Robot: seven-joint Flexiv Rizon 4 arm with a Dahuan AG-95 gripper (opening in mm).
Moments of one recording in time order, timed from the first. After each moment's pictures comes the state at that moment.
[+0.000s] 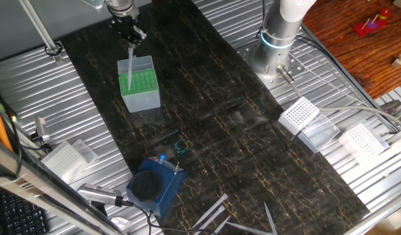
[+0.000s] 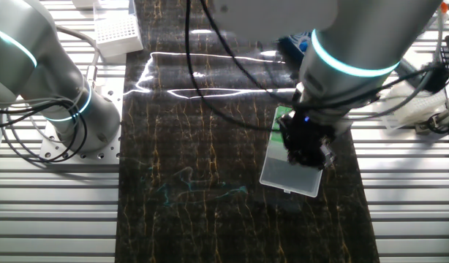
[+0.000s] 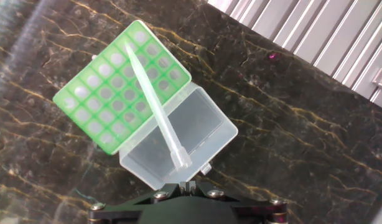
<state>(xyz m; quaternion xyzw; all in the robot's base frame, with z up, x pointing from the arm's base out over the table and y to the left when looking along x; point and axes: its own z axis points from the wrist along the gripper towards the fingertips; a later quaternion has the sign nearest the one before) 0.501 -0.156 0.206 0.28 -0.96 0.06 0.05</state>
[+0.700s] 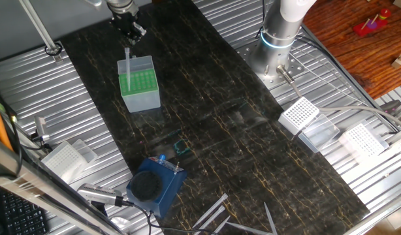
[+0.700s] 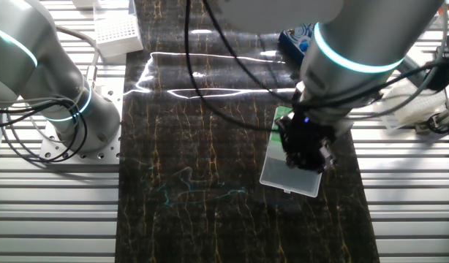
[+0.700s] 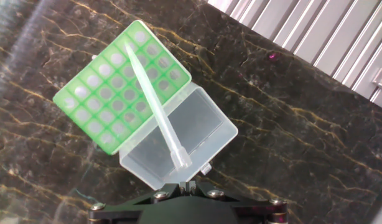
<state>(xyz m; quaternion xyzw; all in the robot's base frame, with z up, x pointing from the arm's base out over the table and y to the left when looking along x) 0.486 -0.174 0.206 0.29 -0.95 0.07 0.05</state>
